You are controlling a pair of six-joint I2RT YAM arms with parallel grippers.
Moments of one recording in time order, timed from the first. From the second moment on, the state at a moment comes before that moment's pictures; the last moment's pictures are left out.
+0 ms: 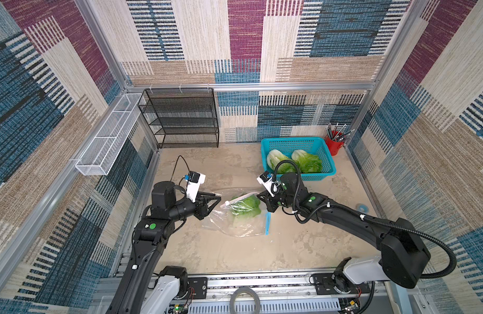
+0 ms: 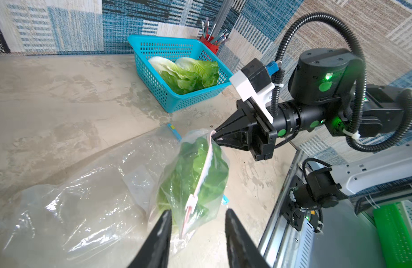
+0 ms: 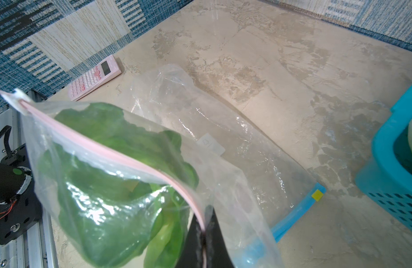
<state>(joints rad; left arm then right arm) -0.12 0.82 0.82 -0.54 0.76 -0.08 0.68 1.40 0.90 -0.10 -0.29 0.02</state>
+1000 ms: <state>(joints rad) -0.25 0.98 0.85 -0.67 0.66 -0.04 0.67 1.39 0.87 -0.07 -0.31 0.02</state>
